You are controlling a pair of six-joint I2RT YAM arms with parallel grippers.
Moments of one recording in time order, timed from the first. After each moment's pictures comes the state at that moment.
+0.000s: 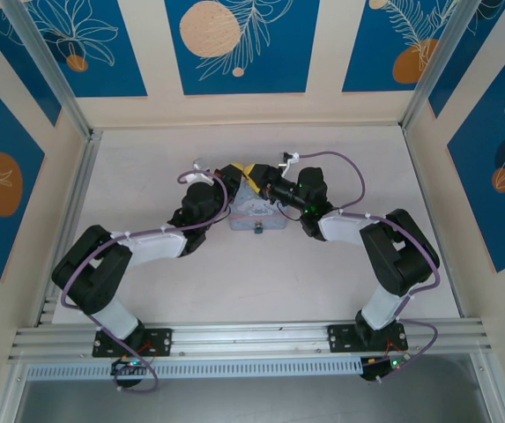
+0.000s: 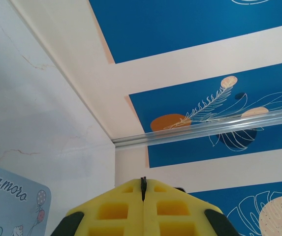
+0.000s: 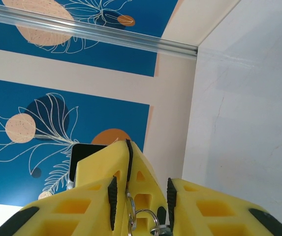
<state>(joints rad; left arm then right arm) -0.69 1.61 0.79 0.82 -0.18 -1.37 0.51 1.69 0.82 0.86 -0.49 1.36</state>
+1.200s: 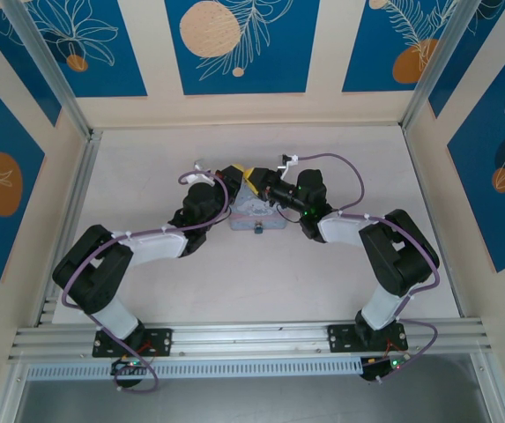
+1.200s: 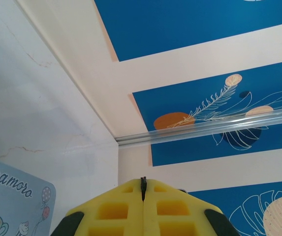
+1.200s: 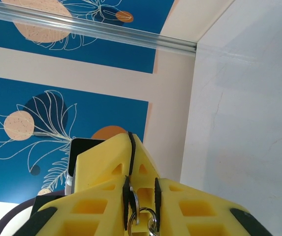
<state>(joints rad) -0.69 1.62 0.79 0.81 -0.18 -1.37 0.52 1.69 0.80 0.88 -0.49 1.36</state>
